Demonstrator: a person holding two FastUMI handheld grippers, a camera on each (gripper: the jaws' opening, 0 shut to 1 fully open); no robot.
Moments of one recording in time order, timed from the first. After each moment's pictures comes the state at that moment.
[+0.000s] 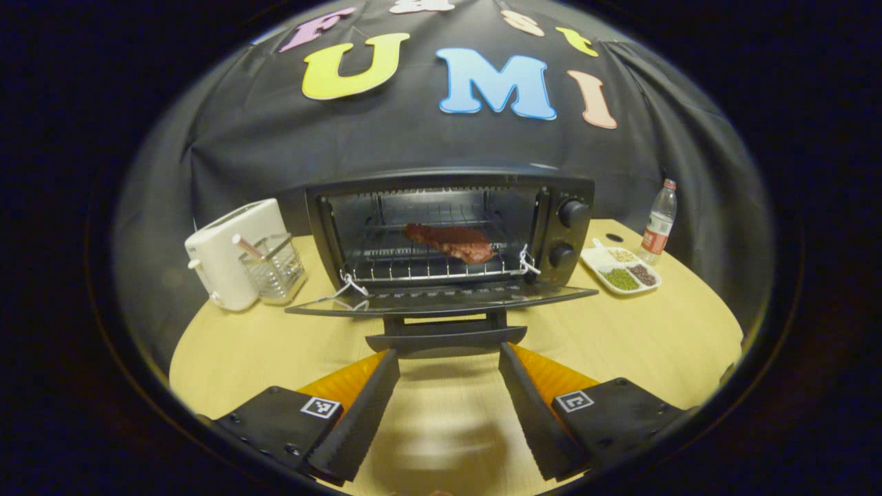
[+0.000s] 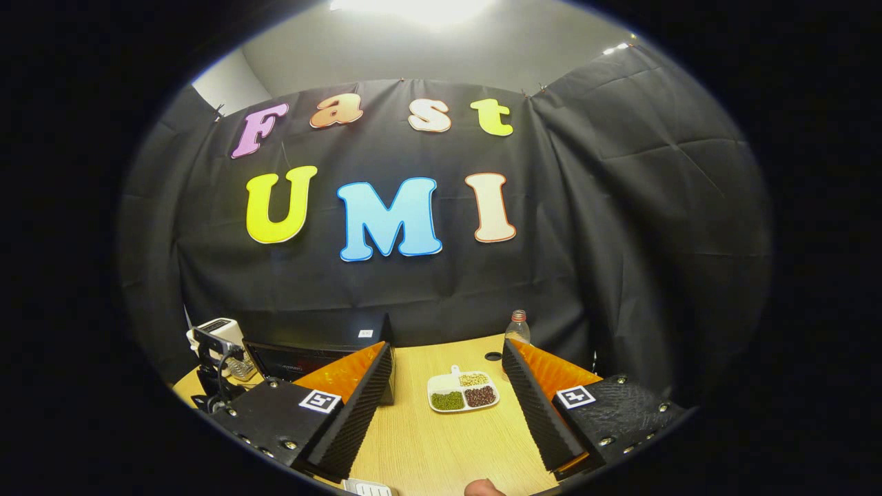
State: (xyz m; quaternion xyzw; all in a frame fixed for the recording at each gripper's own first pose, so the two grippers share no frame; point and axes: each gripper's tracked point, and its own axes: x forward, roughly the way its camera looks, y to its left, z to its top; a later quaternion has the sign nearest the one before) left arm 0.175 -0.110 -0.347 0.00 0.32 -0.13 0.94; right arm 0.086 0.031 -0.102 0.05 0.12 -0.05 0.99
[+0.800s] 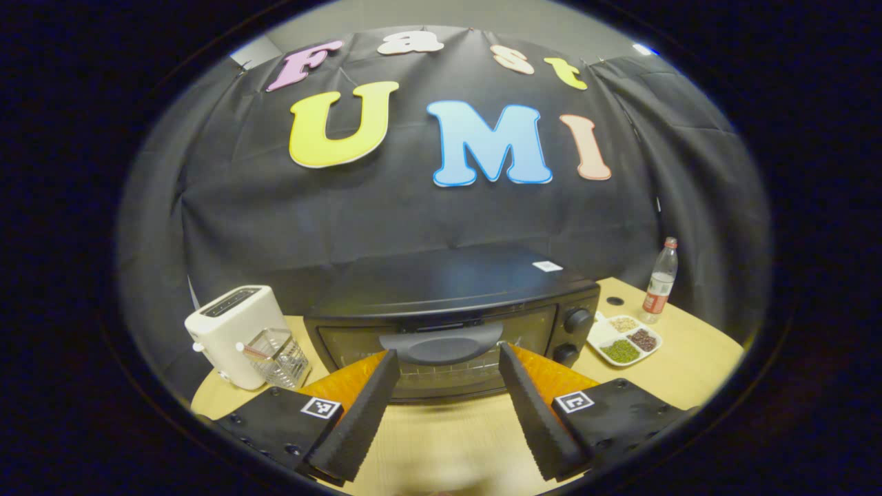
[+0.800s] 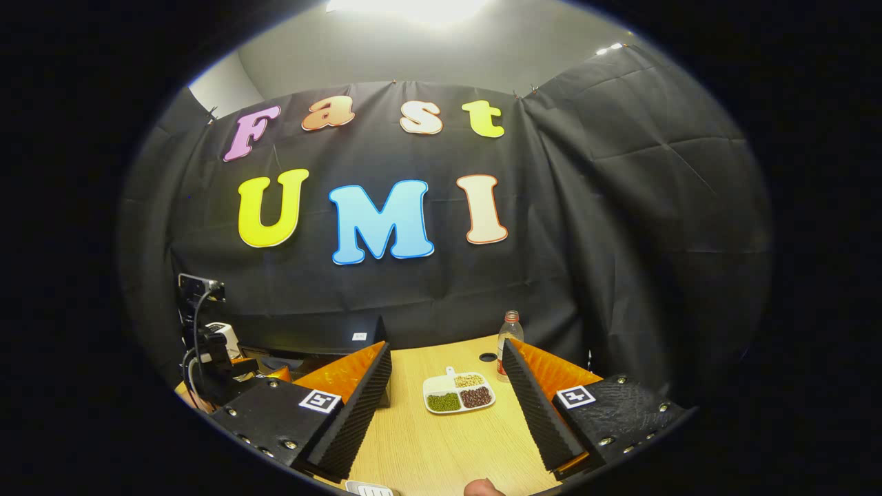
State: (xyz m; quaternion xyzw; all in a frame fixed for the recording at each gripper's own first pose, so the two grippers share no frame) left arm 0.256 -0.117 -0.244 0.00 0.19 -0.15 0.97; right arm 0.085 0.029 -0.094 0.06 0.10 -0.06 0.99
